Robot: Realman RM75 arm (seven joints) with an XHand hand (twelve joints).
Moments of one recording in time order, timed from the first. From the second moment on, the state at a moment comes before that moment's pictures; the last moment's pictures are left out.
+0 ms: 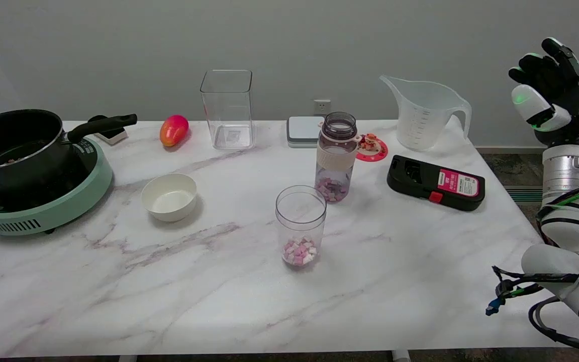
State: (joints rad) arm -0.05 -0.97 -1.35 1.11 0.87 0.84 1.55
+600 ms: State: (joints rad) arm -0.03 -0.94 -1.34 1.08 0.87 0.82 1.58
